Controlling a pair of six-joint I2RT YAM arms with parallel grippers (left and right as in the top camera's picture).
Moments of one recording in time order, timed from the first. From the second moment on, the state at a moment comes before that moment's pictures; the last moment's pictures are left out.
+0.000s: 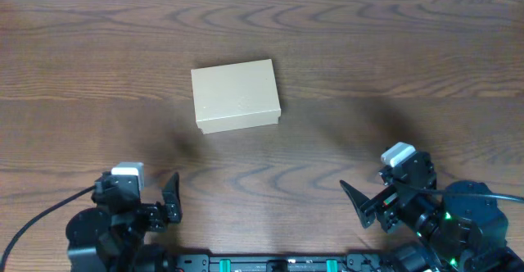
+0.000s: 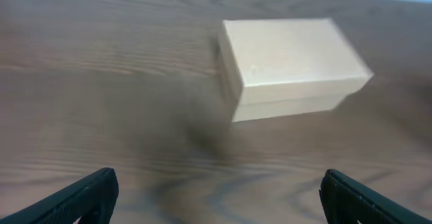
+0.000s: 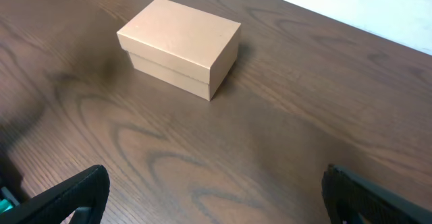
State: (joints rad) left arm 0.08 0.23 0.67 -0.98 0.19 0.01; right arm 0.43 0.48 0.89 -0.94 -0.16 -0.08
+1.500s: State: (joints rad) left arm 0.08 0.01 0.17 -0.78 0.07 0.14; right arm 0.43 0.48 0.89 -0.94 -0.16 -0.08
